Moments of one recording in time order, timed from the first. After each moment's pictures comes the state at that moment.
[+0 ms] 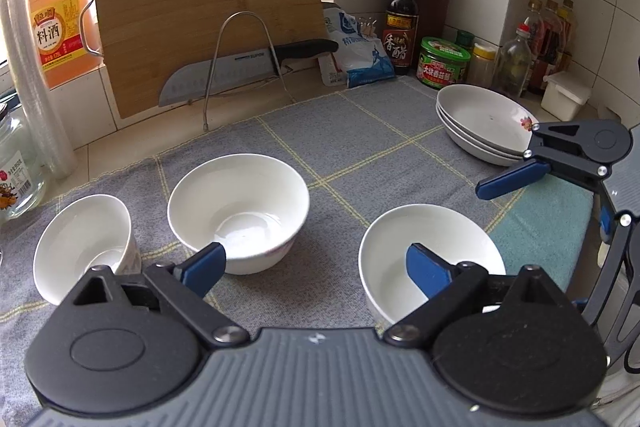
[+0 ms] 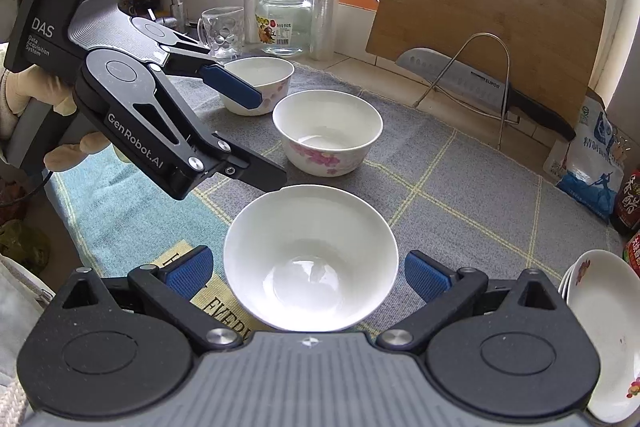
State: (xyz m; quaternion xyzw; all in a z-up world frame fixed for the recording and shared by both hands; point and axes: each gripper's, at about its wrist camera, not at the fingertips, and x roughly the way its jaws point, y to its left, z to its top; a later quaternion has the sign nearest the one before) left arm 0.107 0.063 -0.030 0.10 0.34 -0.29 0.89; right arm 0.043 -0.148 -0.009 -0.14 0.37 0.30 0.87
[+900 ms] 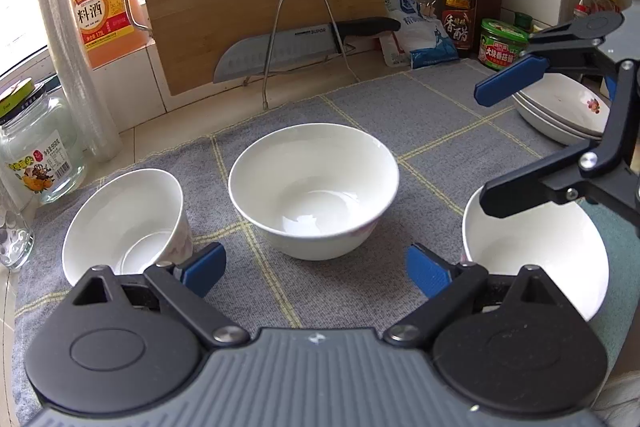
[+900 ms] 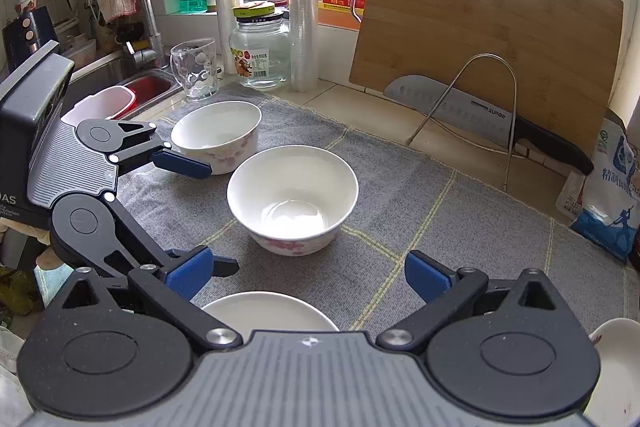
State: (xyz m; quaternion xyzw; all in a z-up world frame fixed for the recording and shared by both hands) left arm 0.132 0.074 -0.062 0.13 0.34 -0.22 0.91; right arm 0.131 -0.135 -0.004 -0.10 0.37 0.30 0.87
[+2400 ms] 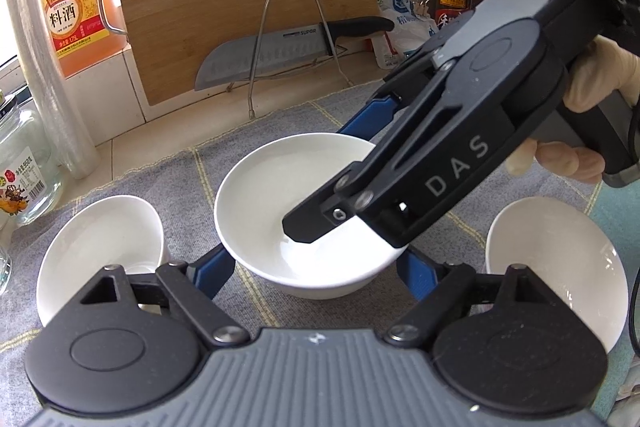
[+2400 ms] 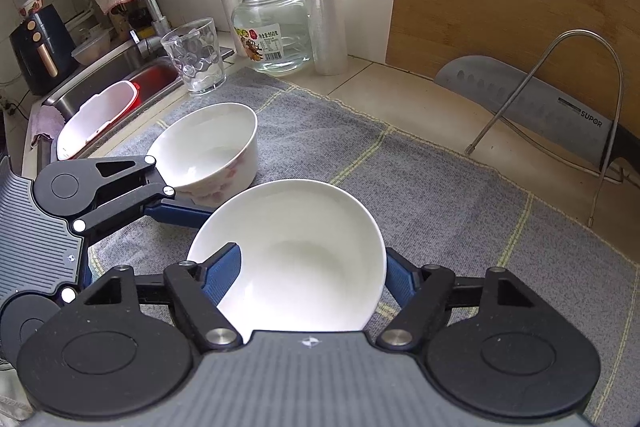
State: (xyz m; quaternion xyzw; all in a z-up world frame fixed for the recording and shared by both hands) left arm 0.160 0.067 -0.064 0.13 0.34 -0.25 0.90; right arm 0.226 -0.084 -0.041 -0.08 0.43 0.36 0.82
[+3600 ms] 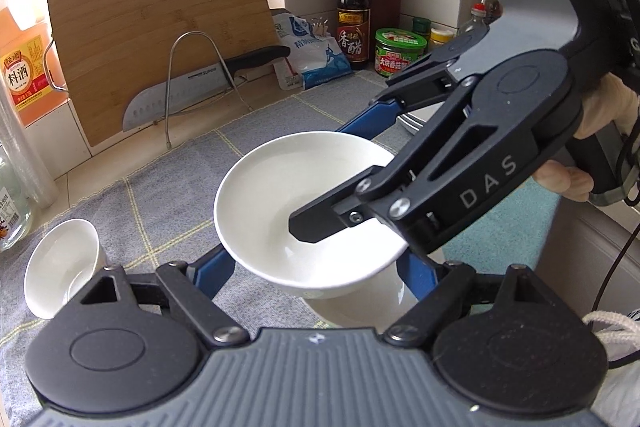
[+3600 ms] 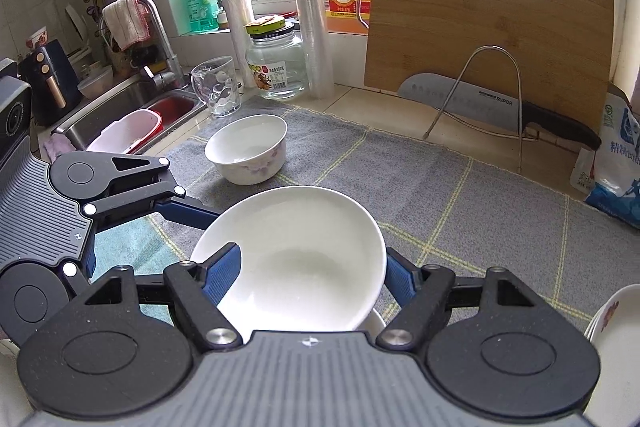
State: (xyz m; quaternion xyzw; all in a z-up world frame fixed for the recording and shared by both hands) left arm 0.068 0.023 -0.016 0.15 0.33 -0.33 0.87; right arm 0.106 -0.149 0.013 -0.04 0.39 0.32 0.86
